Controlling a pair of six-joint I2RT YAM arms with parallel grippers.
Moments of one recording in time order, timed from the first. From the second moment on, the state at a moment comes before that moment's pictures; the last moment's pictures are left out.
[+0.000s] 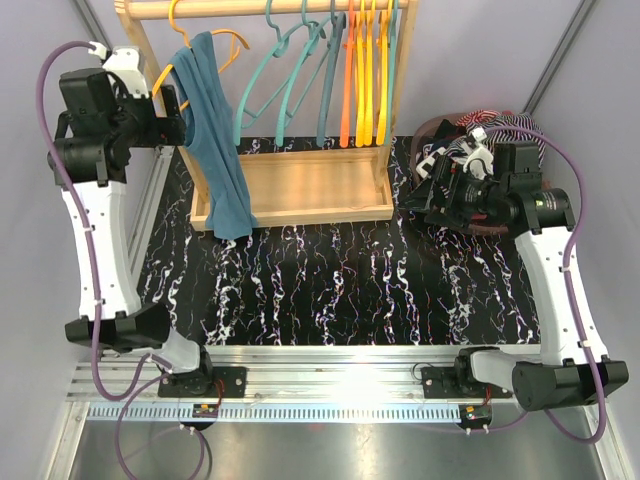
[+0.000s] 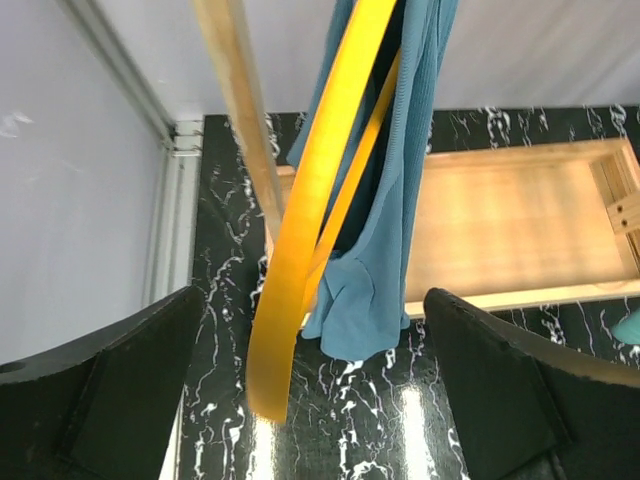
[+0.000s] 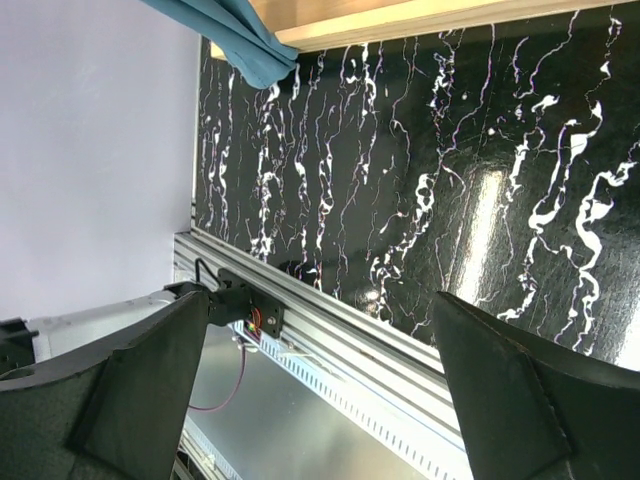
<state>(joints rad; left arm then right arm) 0.12 1.52 2.13 -1.01 0.16 0.05 0.09 1.22 1.49 -0.99 -0.63 0.48</state>
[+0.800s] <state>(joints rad) 0.11 1.52 2.11 -0.95 0.29 0.02 0.10 1.23 1.47 -0.99 -0.65 0.44</state>
